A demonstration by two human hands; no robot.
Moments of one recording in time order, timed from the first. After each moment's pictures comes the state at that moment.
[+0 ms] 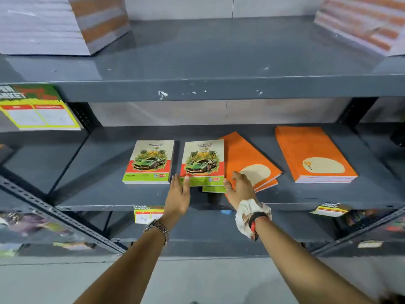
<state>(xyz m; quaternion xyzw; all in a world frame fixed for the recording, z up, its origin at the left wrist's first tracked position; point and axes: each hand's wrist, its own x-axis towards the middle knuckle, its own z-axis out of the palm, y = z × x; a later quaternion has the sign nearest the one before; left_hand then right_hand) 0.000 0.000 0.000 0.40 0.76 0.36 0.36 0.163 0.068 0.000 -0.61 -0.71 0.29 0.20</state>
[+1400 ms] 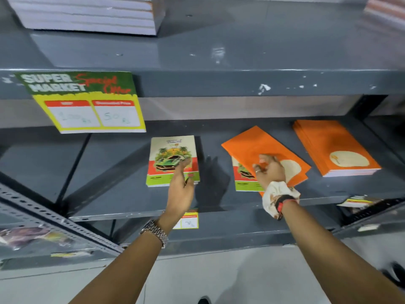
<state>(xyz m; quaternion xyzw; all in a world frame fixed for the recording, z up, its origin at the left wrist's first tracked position) -0.106 -0.003 0.007 0.45 0.66 0.49 0.36 0.111 0.094 0.012 -0.69 -0.62 0.23 0.30</state>
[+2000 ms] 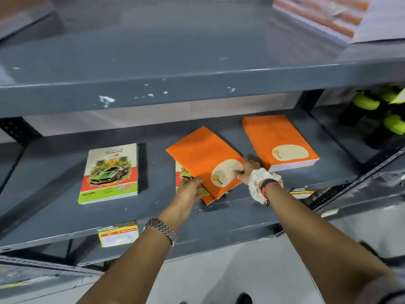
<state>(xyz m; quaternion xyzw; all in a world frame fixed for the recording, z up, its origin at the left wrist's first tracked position) 0.067 0.063 0.011 0.22 0.61 0.43 0.62 0.248 0.160 -0.005 -0.71 -0.67 0.20 -0.02</state>
